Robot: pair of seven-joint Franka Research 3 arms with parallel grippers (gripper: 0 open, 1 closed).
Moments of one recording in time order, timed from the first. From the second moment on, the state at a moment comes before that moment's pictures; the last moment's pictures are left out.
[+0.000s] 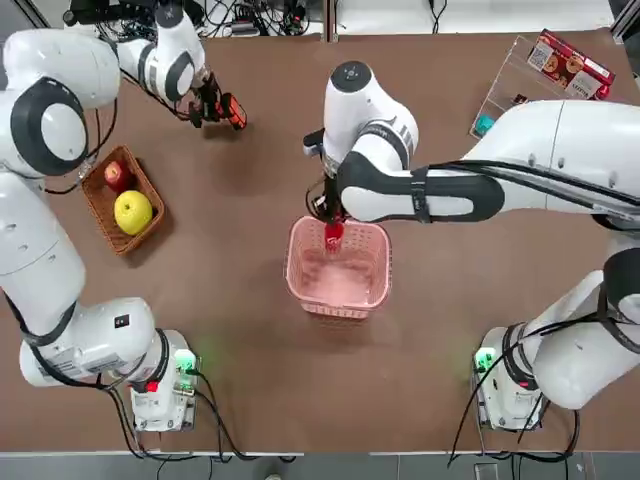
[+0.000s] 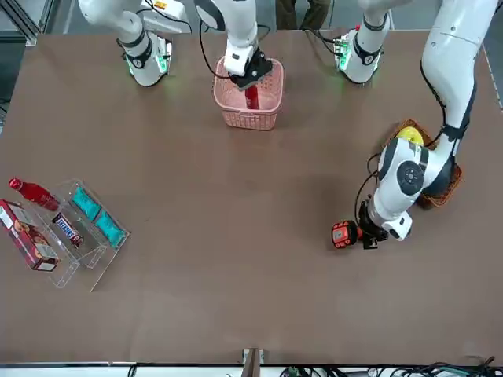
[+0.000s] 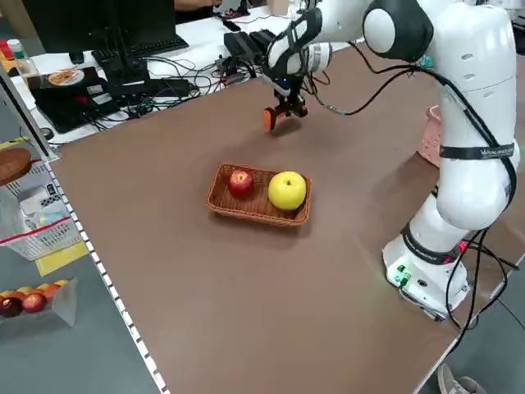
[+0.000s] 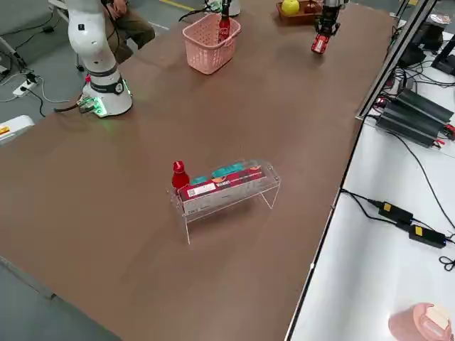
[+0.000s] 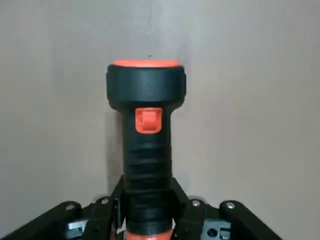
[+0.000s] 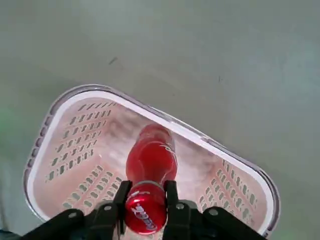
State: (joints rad) left arm 0.23 0.56 -0.43 -1.92 0.39 2.53 -2.01; right arm 0.76 0.12 0.31 -1.97 0.11 2.06 0.63
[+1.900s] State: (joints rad) left arm 0.25 0.51 -0.37 -1.93 0.56 2.59 -1.55; right arm 0.30 0.02 0.28 -1.69 0.06 1.83 0.59
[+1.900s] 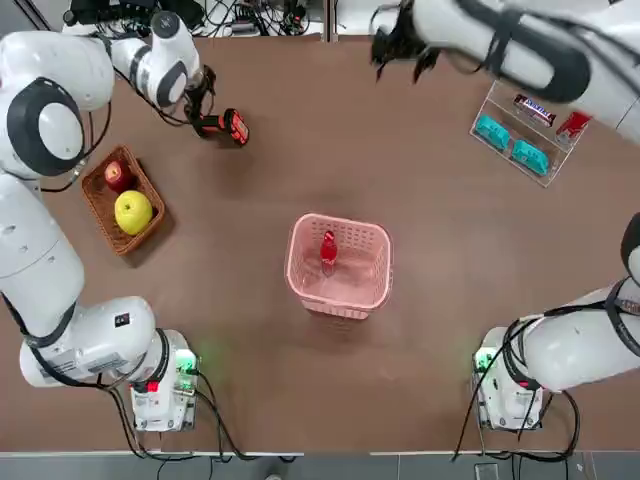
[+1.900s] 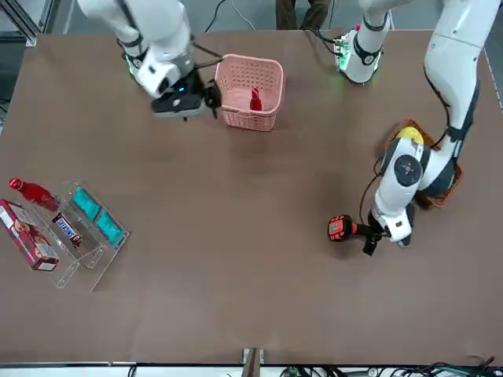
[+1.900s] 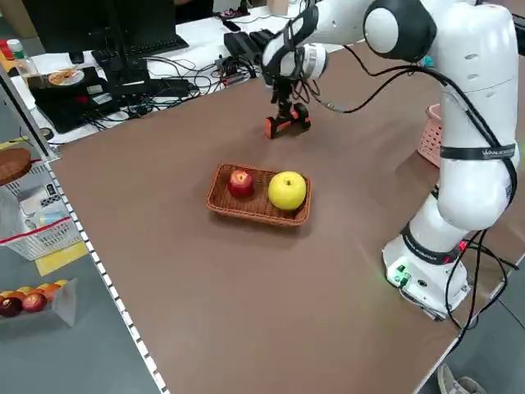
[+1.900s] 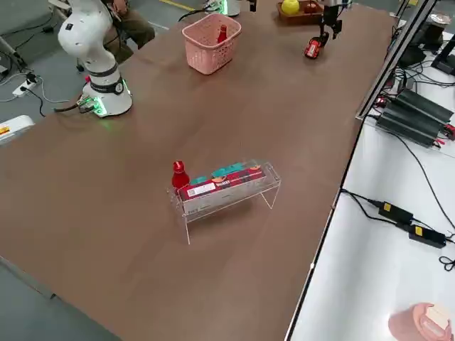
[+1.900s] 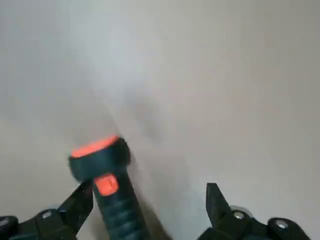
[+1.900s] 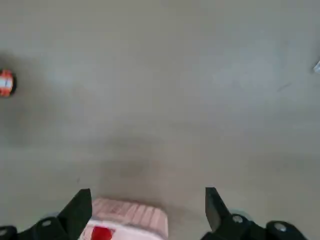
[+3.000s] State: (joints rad) left arm 0.34 0.34 -0.22 -1.84 0.27 2.37 -0.42; right arm -0.04 0.03 0.01 -1.43 -0.02 1.48 0.09
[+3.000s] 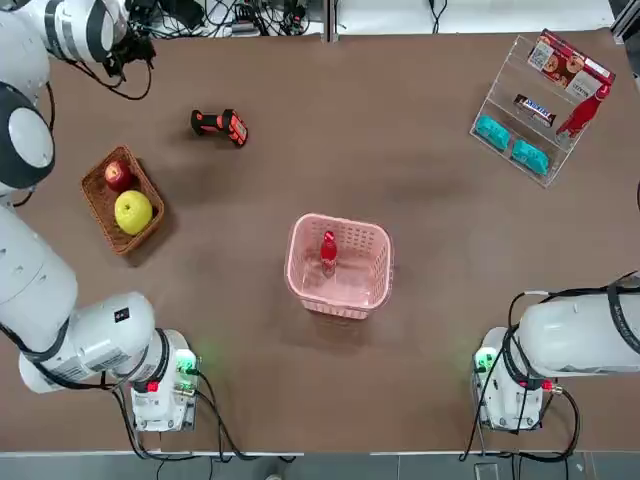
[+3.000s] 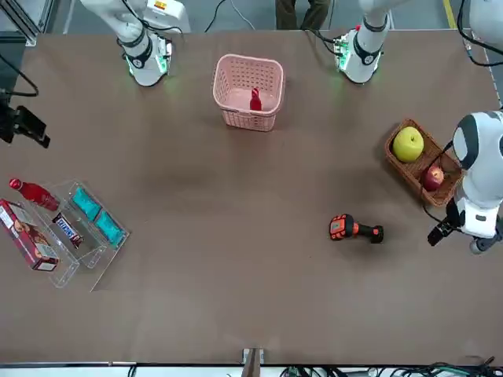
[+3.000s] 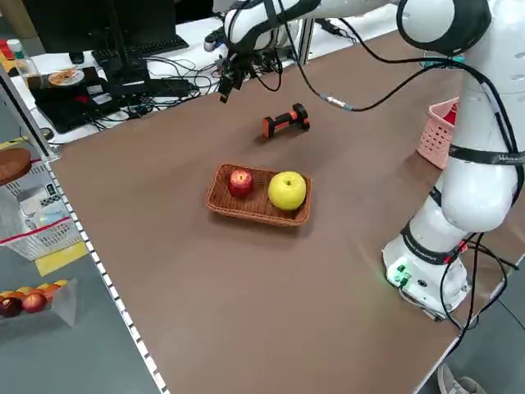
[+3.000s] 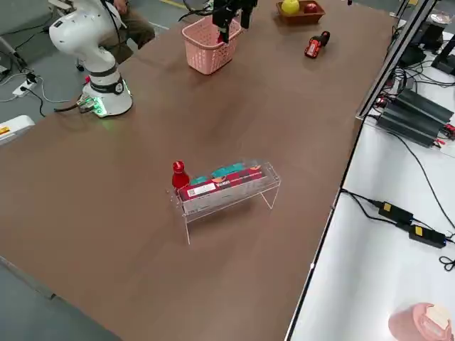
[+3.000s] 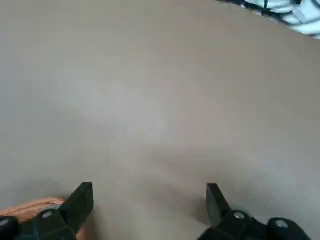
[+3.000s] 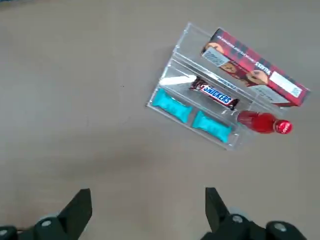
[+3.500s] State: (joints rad) left arm 0.35 0.30 -0.18 -1.57 0.26 1.89 -0.04; right arm -0.04 0.03 0.00 -1.38 -0.02 1.44 0.09
